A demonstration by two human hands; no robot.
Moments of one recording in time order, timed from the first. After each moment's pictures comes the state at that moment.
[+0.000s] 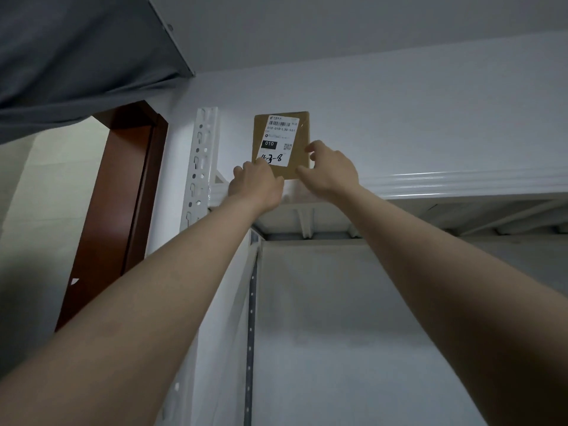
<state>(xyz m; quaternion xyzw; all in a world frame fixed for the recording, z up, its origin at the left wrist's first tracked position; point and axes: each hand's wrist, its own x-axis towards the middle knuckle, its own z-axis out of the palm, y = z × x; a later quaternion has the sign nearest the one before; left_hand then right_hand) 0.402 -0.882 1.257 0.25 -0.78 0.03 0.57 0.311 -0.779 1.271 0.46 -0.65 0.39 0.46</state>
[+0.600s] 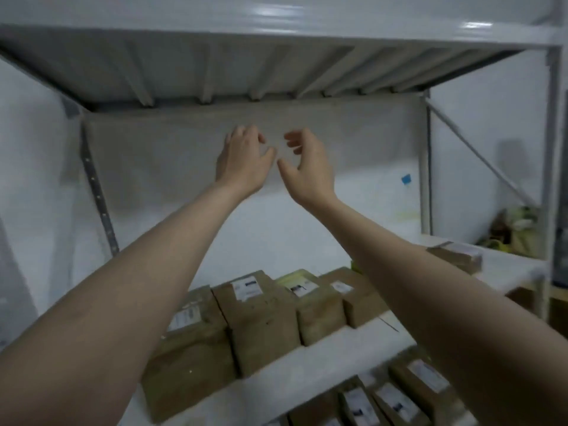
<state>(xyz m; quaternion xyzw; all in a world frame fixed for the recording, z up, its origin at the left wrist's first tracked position) 0.274 -0.726 1.041 -0.02 -0.88 -0.11 0.46 0.231 -0.606 0.994 0.29 -0.69 0.50 0.44</state>
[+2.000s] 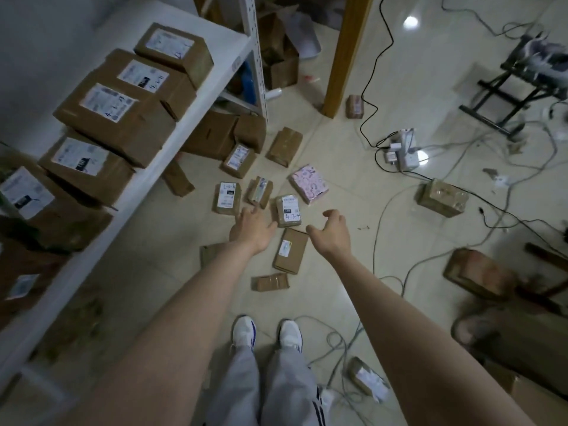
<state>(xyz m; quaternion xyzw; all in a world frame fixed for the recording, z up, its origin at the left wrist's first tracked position) 0.218 -0.185 0.261 -0.09 -0.93 -0.13 -0.33 0.306 -0.033 0.238 -0.40 -0.81 0.42 -0.13</state>
